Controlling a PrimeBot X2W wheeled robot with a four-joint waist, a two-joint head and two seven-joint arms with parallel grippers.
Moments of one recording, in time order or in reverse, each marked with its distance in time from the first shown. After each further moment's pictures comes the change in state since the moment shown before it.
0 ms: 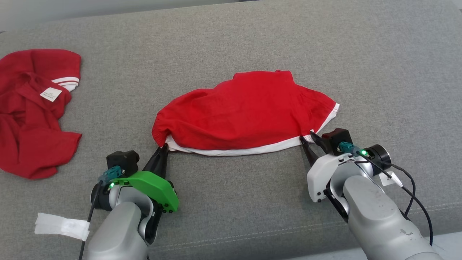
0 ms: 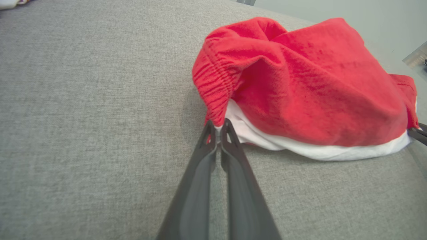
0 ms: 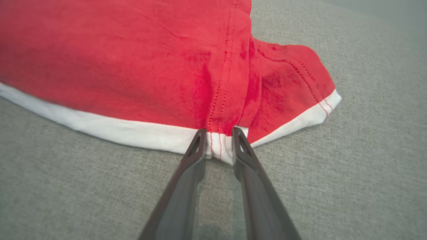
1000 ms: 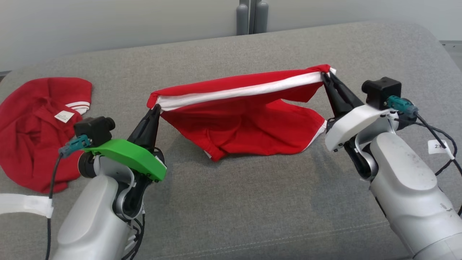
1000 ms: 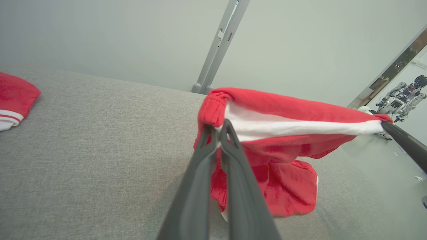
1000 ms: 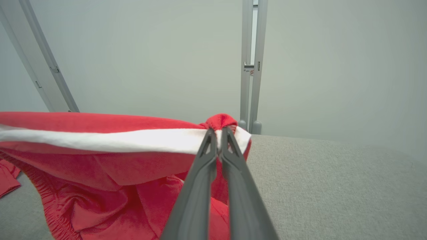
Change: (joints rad) left arm 0.007 0.074 0.043 -0.315 -0.180 -0.018 0.128; right arm -0.048 -0.116 0.053 -0.290 0.324 0.000 -0.013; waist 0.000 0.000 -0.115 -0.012
